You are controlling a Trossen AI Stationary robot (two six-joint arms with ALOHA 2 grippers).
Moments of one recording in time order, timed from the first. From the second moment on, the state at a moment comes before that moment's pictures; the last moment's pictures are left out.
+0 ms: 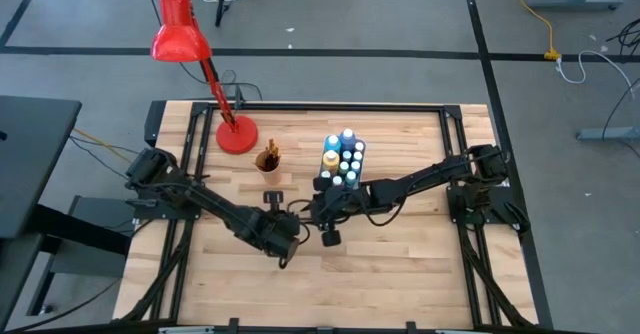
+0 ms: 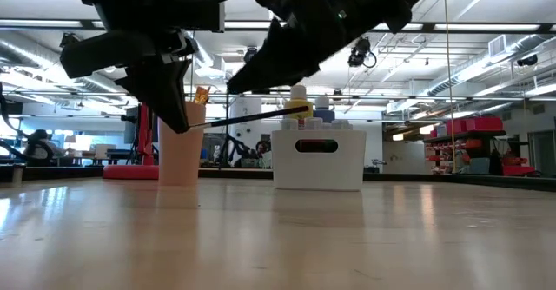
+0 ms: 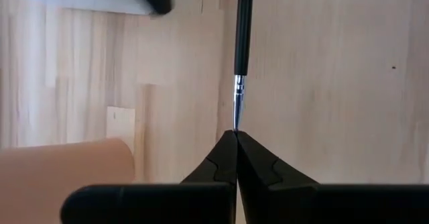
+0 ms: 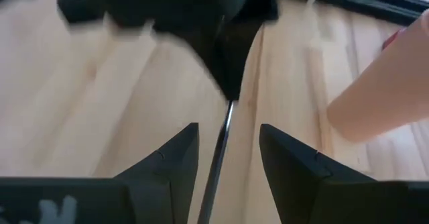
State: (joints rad) left arm -0.44 1.75 1.17 -0.81 -0.53 -0.40; right arm 0.16 1.87 1.16 0.12 0.07 -0.17
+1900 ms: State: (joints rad) left arm -0.47 1.56 1.30 -1.01 -0.99 -0.48; right arm 0.24 1.40 1.10 -0.33 0.46 -0.01
